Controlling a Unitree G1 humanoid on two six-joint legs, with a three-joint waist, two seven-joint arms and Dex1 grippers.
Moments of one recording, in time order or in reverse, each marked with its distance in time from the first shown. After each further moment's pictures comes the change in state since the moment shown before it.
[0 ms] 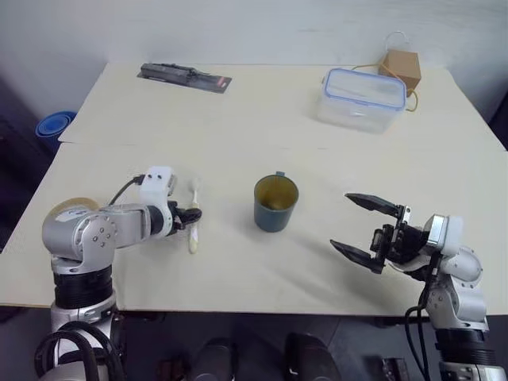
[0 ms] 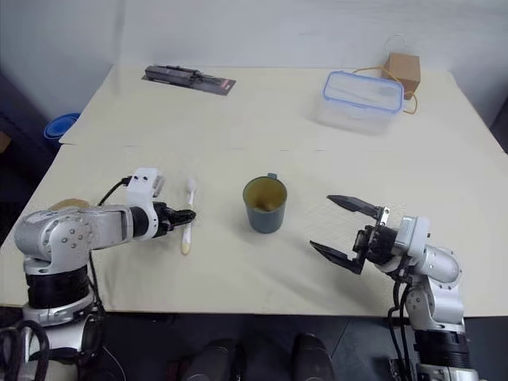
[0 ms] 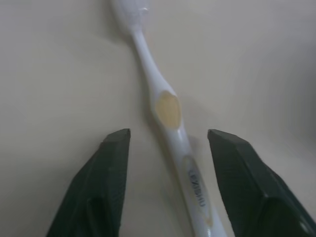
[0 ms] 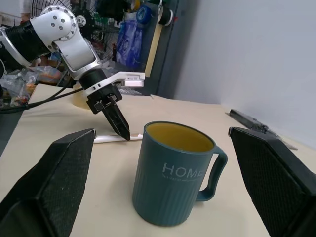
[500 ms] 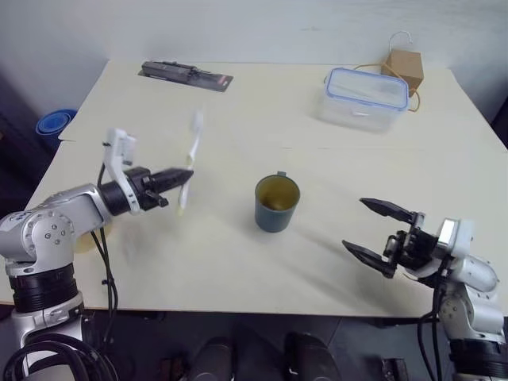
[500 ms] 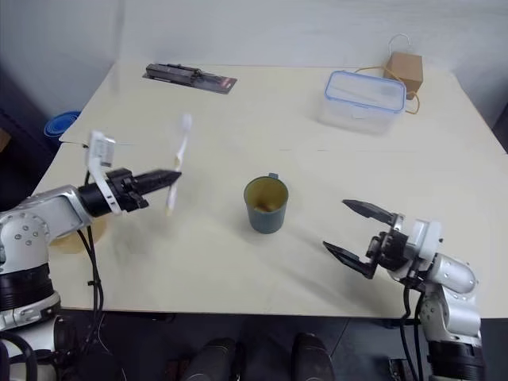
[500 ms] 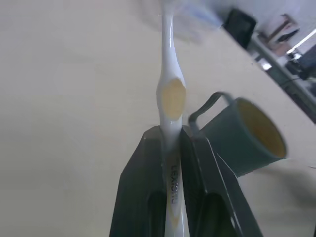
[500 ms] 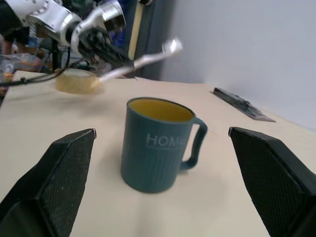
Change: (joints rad) left arm 0.031 0.144 0.164 0.111 -0.104 -0.533 -0.650; right arm 0.103 -0.035 -0.092 0.004 -0.007 0.006 -0.040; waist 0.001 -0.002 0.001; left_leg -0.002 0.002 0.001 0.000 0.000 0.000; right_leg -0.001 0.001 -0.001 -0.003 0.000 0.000
